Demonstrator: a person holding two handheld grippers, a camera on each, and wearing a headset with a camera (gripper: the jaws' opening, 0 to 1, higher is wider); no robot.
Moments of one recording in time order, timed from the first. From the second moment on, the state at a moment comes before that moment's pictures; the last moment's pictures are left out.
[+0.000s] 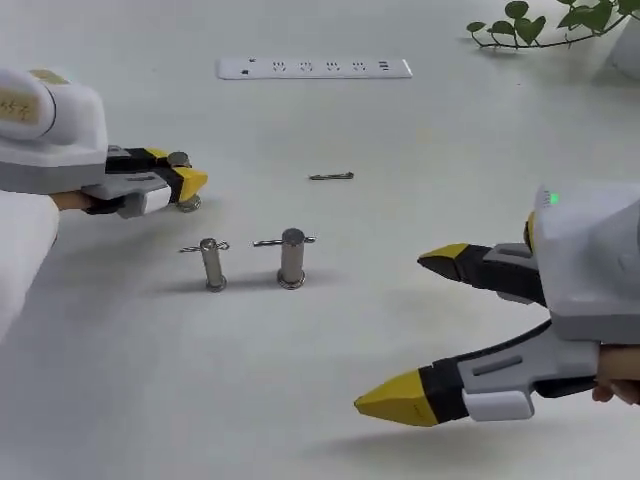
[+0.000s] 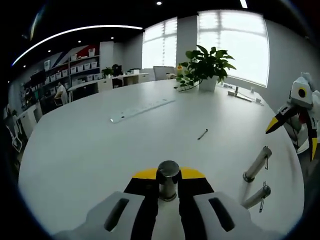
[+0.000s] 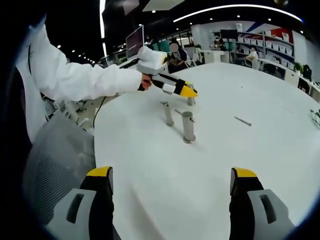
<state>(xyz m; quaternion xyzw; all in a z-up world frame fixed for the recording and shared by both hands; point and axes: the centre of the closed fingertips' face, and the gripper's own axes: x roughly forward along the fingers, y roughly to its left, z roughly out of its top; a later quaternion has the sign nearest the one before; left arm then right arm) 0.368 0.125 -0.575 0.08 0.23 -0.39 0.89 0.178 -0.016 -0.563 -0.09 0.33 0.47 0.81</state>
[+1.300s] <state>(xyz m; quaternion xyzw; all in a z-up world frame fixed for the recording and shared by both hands) 0.263 0.087 -0.472 0.09 0.16 -0.49 0.85 0.181 -0.024 -0.543 -0.09 0.31 0.47 0.82</state>
